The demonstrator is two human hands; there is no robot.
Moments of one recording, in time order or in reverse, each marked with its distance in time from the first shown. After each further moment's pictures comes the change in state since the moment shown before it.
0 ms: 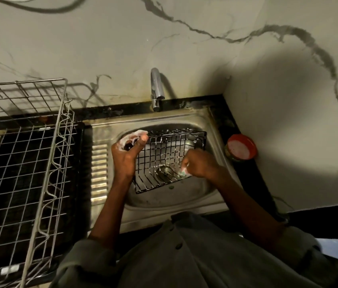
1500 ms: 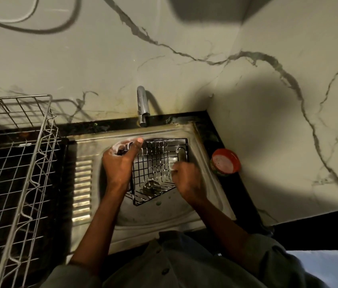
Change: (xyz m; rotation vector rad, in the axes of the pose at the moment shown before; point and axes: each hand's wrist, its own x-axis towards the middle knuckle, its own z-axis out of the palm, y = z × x) left_hand 0.005 0.035 0.039 0.037 0.172 -0.114; right_hand -0.011 -0.013 0.015 0.062 0.382 0.227
